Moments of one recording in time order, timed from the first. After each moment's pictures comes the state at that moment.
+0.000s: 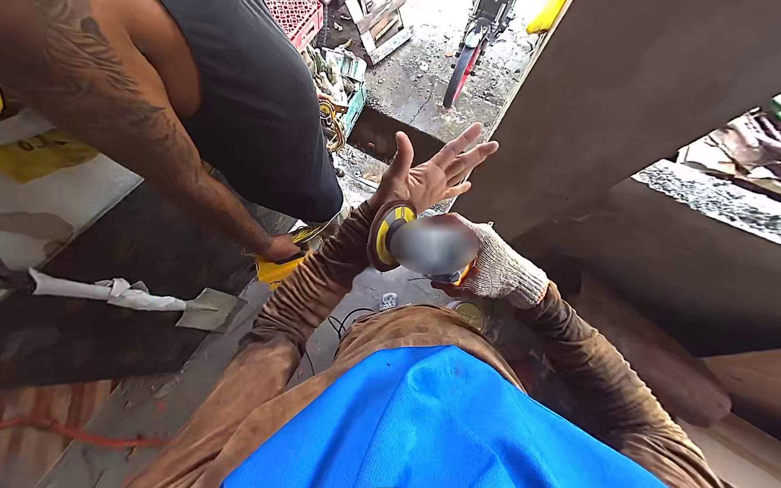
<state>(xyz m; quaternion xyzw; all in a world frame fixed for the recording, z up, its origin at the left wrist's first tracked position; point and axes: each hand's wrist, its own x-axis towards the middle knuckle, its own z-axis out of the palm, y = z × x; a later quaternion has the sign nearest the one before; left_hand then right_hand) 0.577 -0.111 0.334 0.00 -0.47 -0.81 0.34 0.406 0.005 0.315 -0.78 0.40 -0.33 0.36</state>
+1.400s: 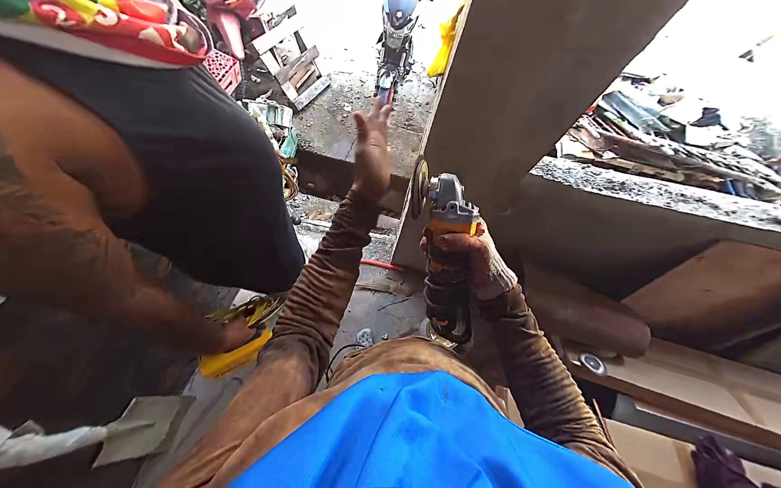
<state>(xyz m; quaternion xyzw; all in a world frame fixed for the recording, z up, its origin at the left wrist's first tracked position) 0.504 -0.186 0.346 0.16 -0.53 -0.65 0.51 0.387 0.029 0.314 -0.38 0.43 -0.61 0.55</state>
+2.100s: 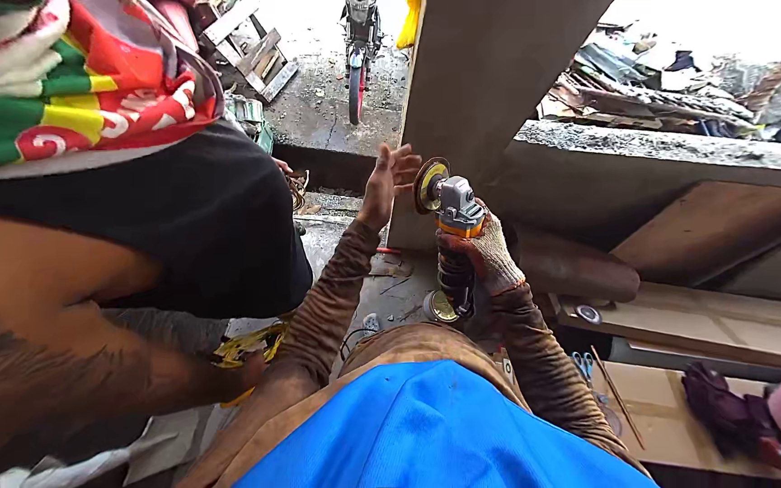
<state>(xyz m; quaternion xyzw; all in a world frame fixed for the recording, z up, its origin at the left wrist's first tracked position) 0.505 -0.131 0.291 0.19 -0.58 -0.72 0.33 0.373 0.066 0.279 -0.39 0.68 -0.55 0.29</state>
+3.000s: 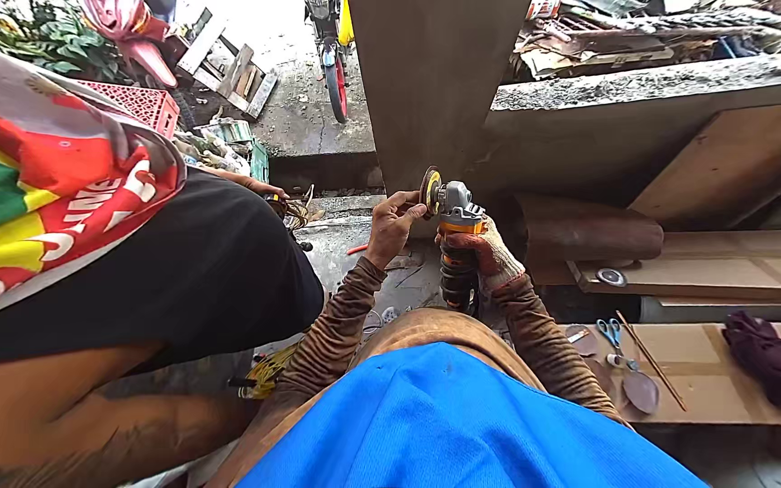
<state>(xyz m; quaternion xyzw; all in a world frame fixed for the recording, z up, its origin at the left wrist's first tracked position) 0.486 -0.060 0.265 0.22 -0.71 -0.60 0.31 0.335 0.096 0.225 -0.26 0.49 -0.69 0.47</state>
